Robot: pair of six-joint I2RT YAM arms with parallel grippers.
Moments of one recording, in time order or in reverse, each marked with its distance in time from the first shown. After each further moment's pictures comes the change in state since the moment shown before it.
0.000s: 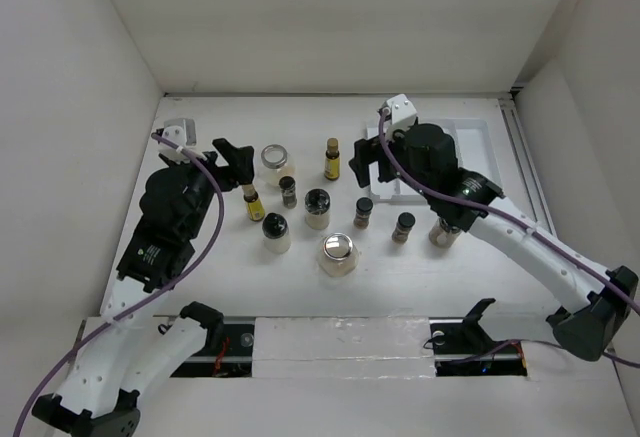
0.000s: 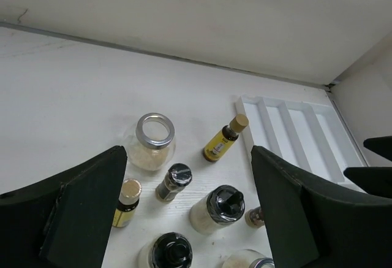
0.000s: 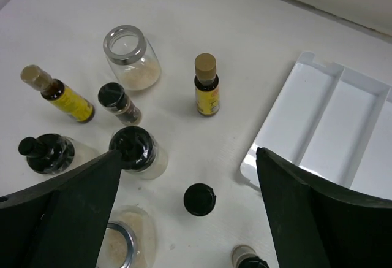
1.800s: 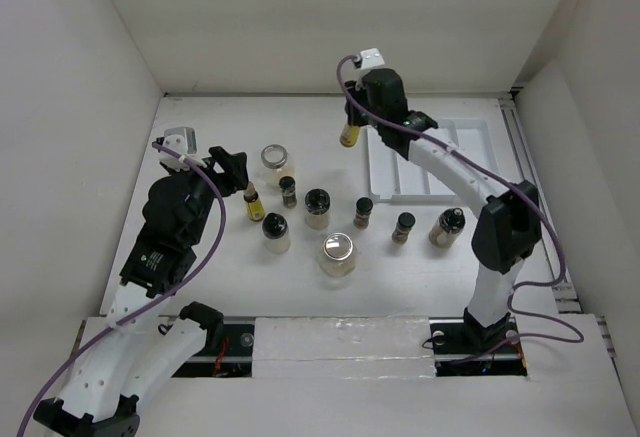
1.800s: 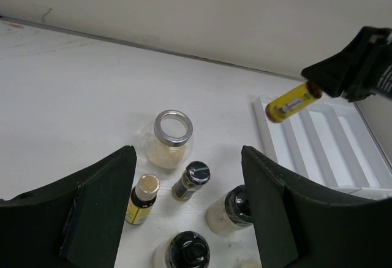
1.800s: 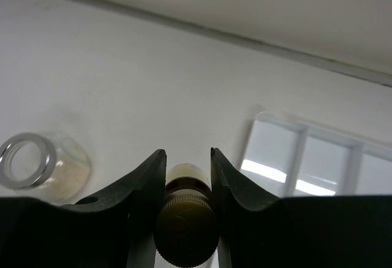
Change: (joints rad) left arm 0.000 -0.045 -0.078 0.032 -0.054 0.037; right arm -0.164 0.640 0.469 0.105 0.011 -0.015
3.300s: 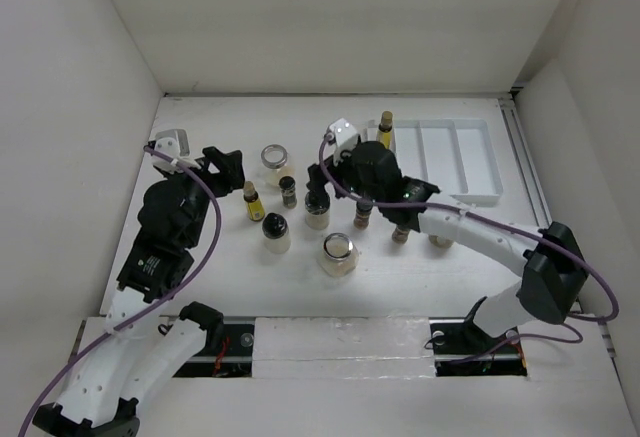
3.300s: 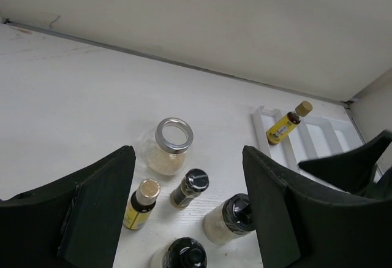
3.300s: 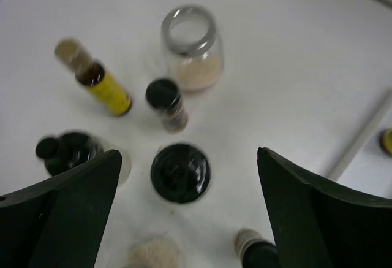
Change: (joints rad) left arm 0.000 -0.022 -0.003 0.013 -0.030 -0.018; right arm 0.229 -0.364 -0.489 0.201 -0.069 -0.008
